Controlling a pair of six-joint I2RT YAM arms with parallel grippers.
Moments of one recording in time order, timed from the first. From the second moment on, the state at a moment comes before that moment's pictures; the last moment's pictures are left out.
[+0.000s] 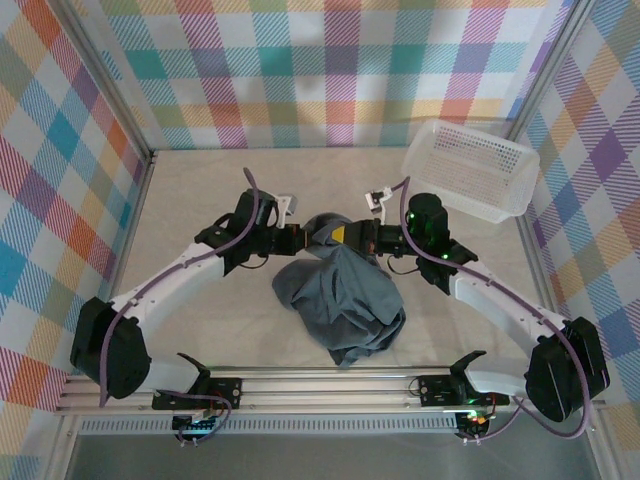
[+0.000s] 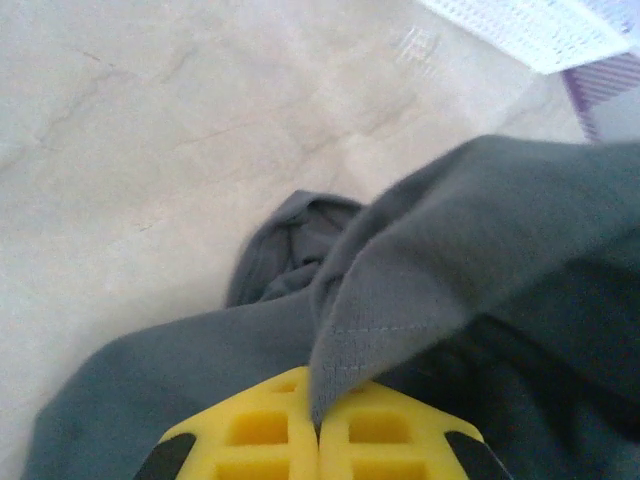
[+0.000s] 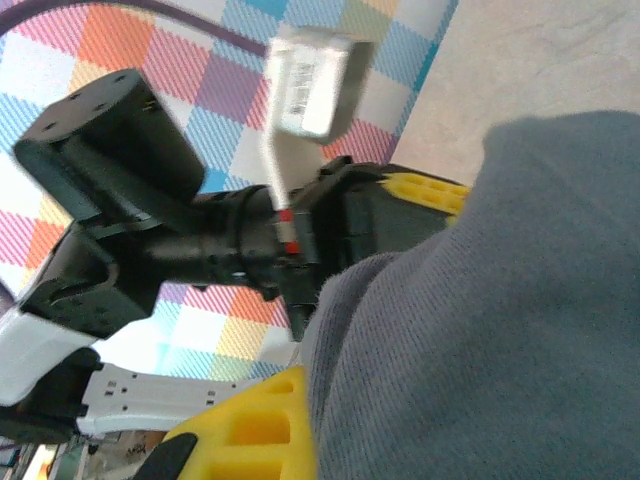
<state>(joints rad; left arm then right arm) -0.54 1.35 1.05 -0.41 0.28 -0.45 0.52 1.21 0.83 0.13 -0.80 0.92</state>
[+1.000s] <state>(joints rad) -0.53 1.30 1.17 -0.52 0.76 -0.63 0.70 1.21 0.94 -0.23 -0.13 0.38</state>
